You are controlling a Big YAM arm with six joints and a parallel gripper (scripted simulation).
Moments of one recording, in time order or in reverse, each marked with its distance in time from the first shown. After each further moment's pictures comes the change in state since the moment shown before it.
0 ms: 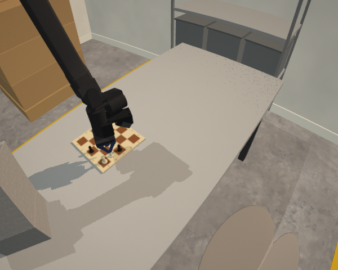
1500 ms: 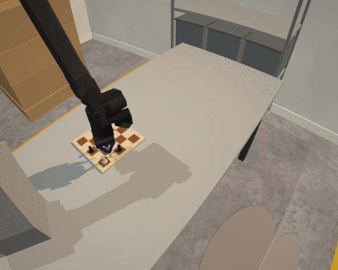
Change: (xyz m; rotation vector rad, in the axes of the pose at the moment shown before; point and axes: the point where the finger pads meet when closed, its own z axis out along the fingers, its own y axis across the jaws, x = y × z) arm 0.002 -0.001 0.000 0.000 0.001 0.001
